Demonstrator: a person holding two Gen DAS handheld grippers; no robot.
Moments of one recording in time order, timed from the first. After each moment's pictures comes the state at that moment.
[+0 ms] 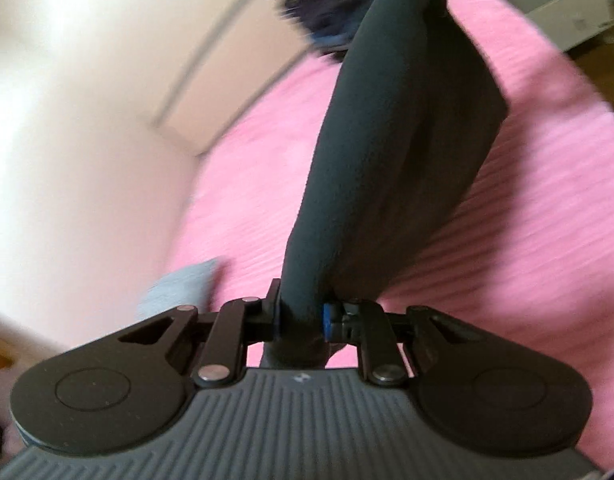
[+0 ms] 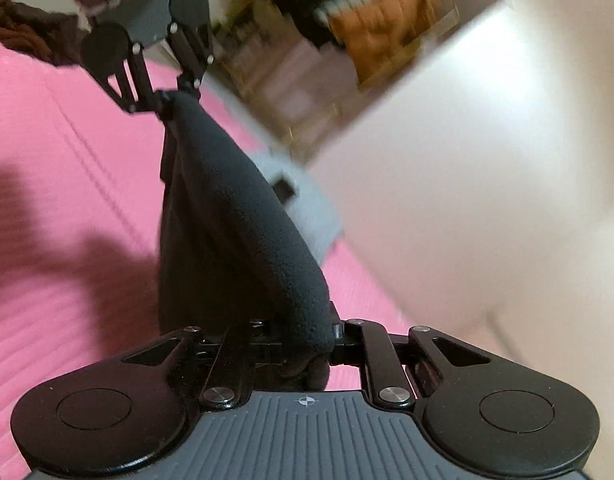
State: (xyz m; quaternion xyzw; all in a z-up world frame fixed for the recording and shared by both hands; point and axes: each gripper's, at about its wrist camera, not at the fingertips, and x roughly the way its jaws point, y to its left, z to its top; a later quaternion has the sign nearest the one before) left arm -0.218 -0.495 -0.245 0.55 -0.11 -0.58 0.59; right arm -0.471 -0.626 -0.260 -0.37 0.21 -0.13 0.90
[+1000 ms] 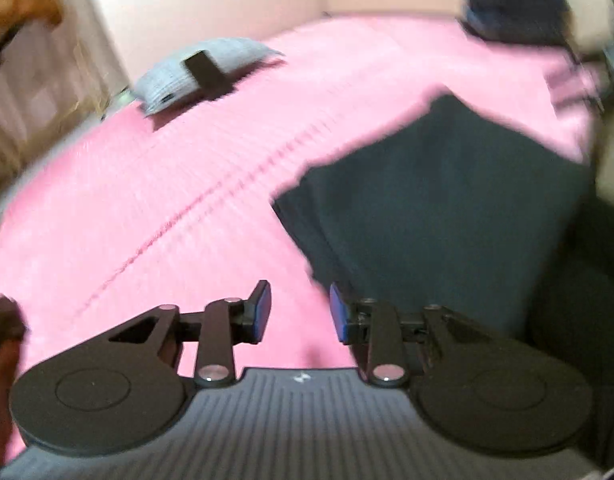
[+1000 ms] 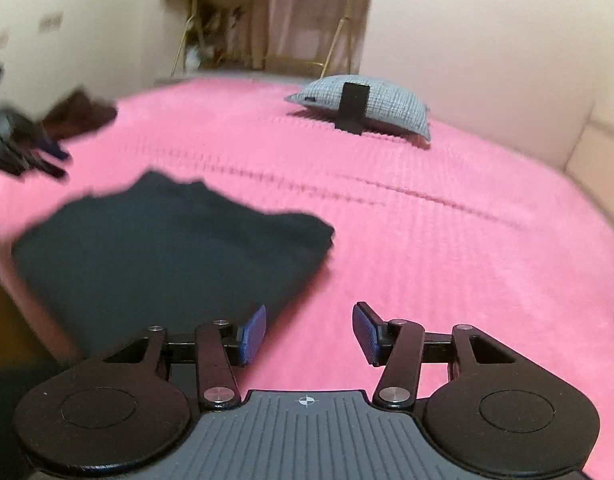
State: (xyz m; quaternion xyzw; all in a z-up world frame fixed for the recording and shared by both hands) left arm -0.176 -0.287 -0.331 0.29 0.25 -0.51 0.77; right arm -0.497 -0.612 -0.336 0.00 0.31 -0.07 0.95
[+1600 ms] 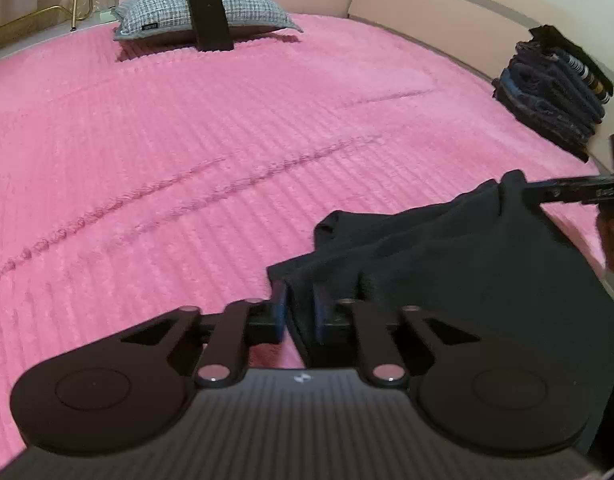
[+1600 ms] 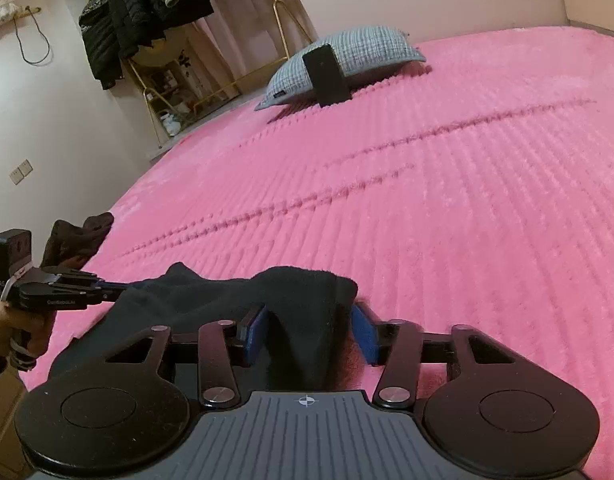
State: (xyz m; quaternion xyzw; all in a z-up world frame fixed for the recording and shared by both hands) left arm -0.065 -0.375 -0.380 0.17 0.36 -0.55 0.73; right arm -0.437 -0.702 -0.365 0.25 0.29 -0.03 0.92
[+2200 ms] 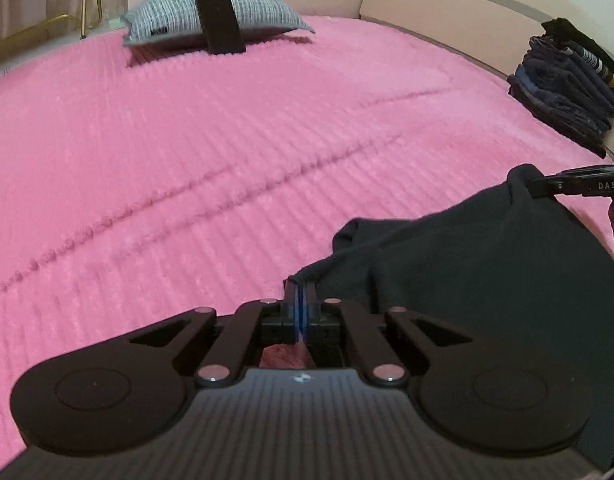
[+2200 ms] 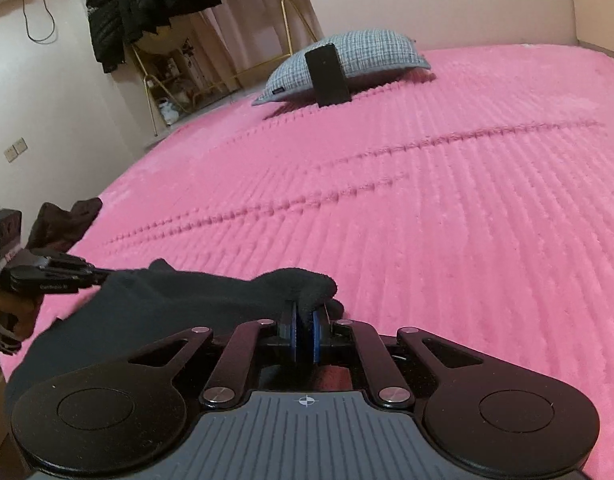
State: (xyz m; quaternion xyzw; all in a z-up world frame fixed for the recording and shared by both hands) left arm -0.059 -0.387 -0.387 0.18 0.35 -0.53 0.75; right arm -0.423 -0.712 -0.371 0.20 0.30 -0.04 0.93
